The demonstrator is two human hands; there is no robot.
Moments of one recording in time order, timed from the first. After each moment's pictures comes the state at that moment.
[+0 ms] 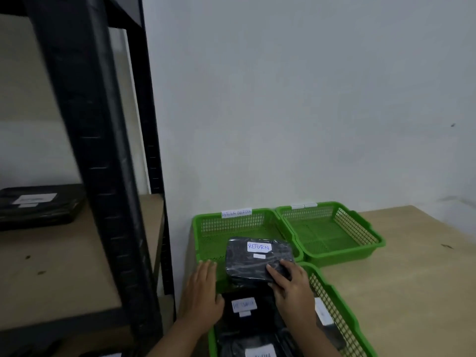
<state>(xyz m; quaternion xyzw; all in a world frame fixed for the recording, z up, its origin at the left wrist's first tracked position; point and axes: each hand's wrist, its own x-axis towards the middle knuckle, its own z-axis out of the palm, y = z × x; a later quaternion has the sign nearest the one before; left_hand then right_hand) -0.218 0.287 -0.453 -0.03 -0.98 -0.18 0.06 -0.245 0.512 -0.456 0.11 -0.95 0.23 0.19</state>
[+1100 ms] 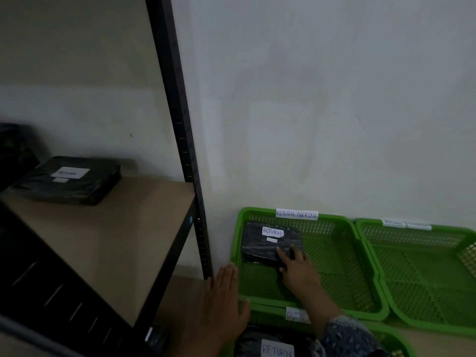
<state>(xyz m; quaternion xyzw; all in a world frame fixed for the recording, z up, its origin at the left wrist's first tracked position) -0.286 0.280 -0.488 0.14 -0.97 -0.17 -0.06 -0.444 0.424 -0.506 0.21 -0.96 0.07 -0.17</state>
